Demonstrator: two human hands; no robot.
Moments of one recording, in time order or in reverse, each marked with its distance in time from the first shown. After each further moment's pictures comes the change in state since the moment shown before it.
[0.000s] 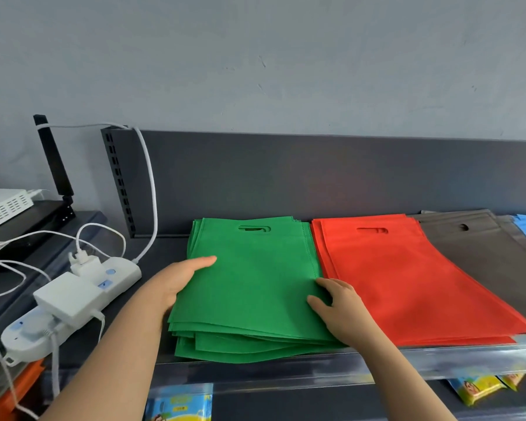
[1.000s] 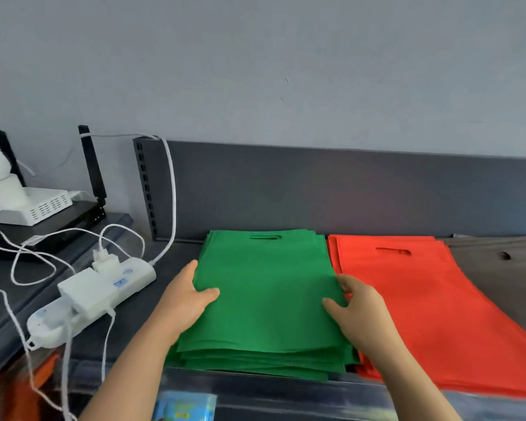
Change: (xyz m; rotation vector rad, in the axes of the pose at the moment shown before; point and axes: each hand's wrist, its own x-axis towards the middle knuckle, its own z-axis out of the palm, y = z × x) left_hand -0.044 -0.018 0.030 0.255 0.341 0.330; right_hand 0.006 -0.016 -0.036 0.159 0.115 -0.126
